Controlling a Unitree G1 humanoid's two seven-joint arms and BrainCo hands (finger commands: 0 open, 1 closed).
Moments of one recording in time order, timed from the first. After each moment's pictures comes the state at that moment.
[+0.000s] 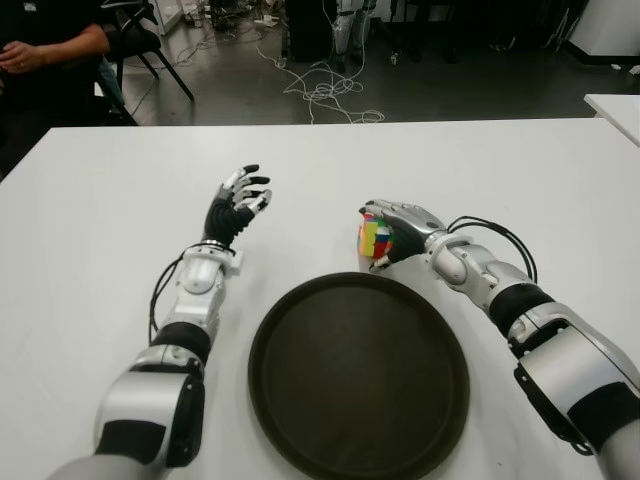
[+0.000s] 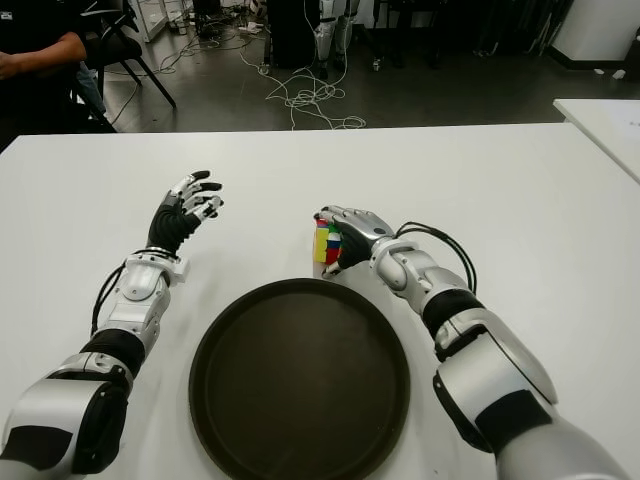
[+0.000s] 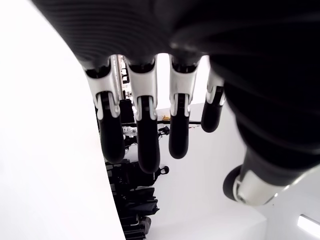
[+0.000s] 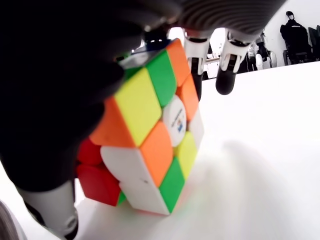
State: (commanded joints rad) left arm -0.67 0.07 0.09 1.17 0.03 -0.61 -0.07; right arm -0.84 -0.22 0.57 1.22 -0.70 -0.42 -0.16
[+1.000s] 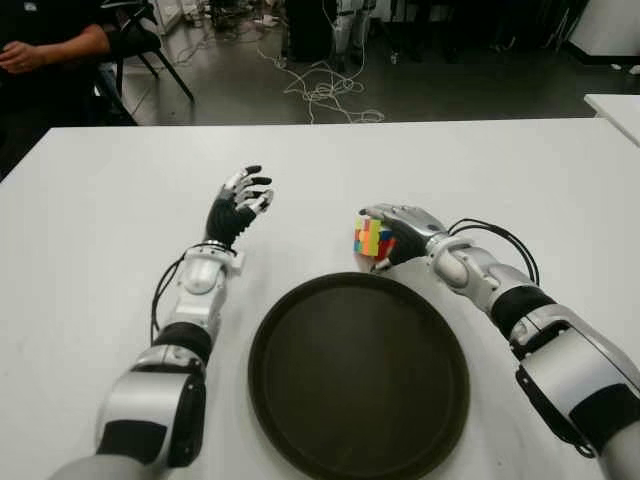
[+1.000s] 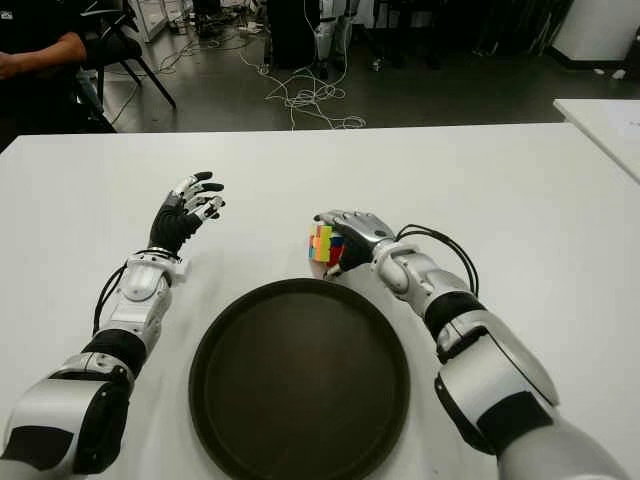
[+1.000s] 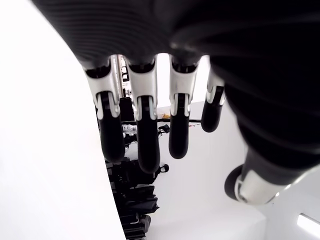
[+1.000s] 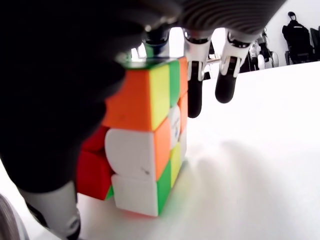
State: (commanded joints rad) left arm -0.67 0.06 0.09 1.17 0.03 -0.62 -0.05; right arm -0.81 -0.23 0.57 1.23 -0.70 -0.44 -0.23
